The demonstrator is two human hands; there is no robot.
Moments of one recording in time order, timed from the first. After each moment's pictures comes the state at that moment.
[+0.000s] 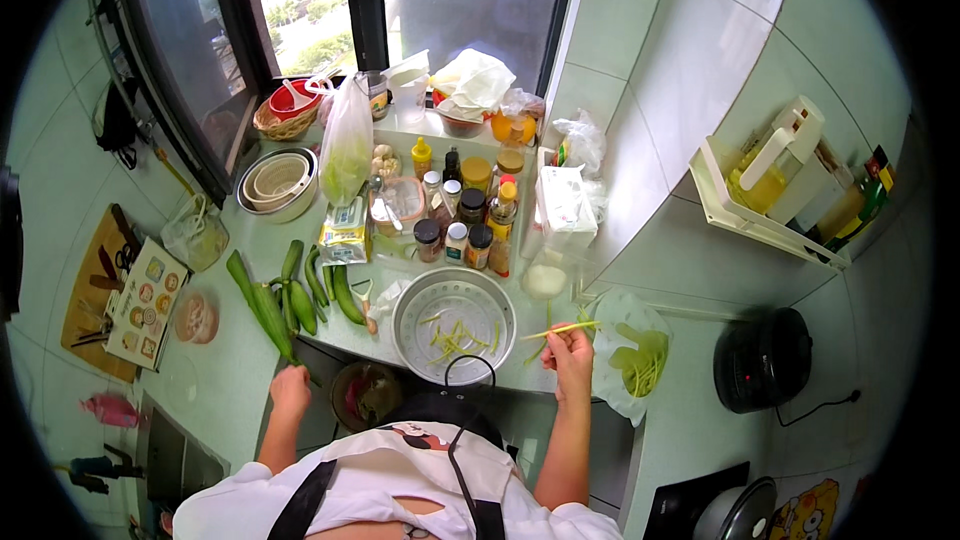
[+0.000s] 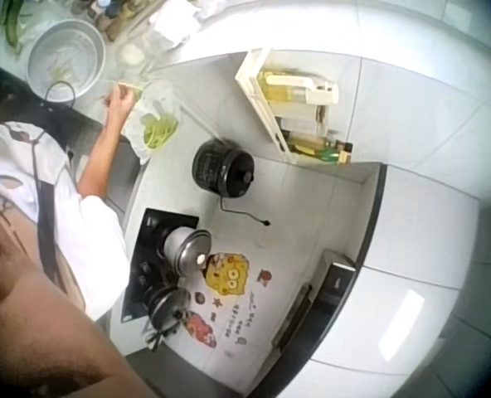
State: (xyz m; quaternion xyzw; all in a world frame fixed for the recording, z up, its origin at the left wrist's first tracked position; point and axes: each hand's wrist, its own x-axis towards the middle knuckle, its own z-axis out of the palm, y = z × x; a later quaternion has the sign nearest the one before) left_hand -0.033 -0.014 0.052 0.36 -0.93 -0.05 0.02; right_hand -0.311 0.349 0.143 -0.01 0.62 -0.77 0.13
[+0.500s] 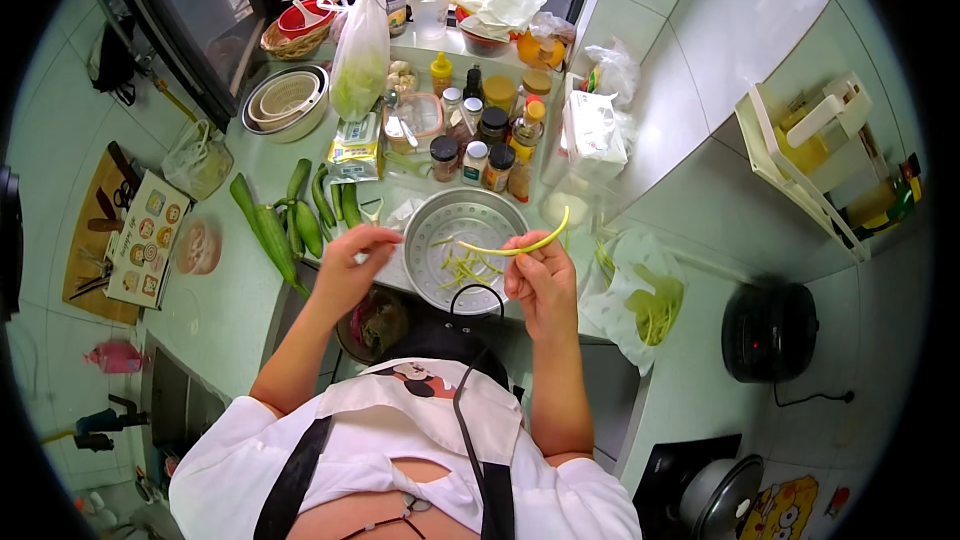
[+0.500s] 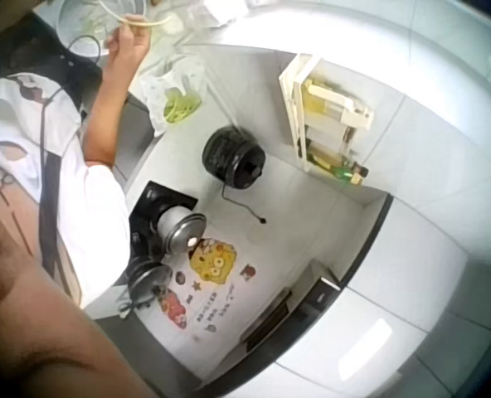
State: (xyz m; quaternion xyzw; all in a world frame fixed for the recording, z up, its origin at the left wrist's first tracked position) left_hand -0.155 0.061 0.194 0.07 -0.82 -0.52 0.25; right_hand -0.276 0.283 0.200 -0.15 0.42 -0.86 0.26
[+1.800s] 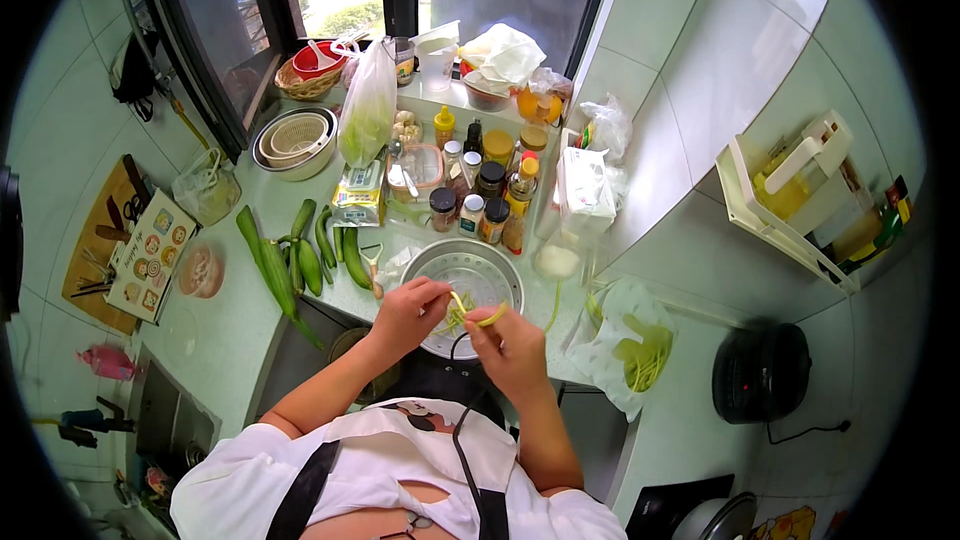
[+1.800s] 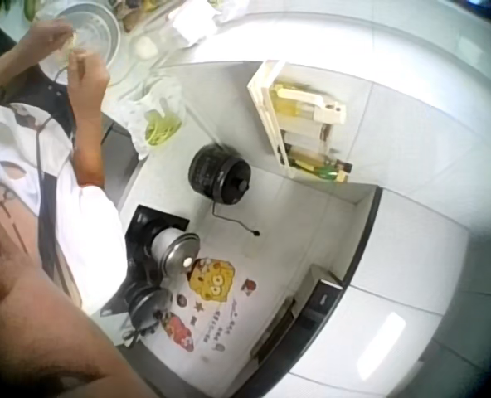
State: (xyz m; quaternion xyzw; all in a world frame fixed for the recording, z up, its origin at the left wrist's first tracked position) left_hand -0.197 0.113 0.173 0.03 -0.84 -0.47 0.28; right_hand -0.255 0.284 0.217 -0.38 0.74 -0.55 0.03
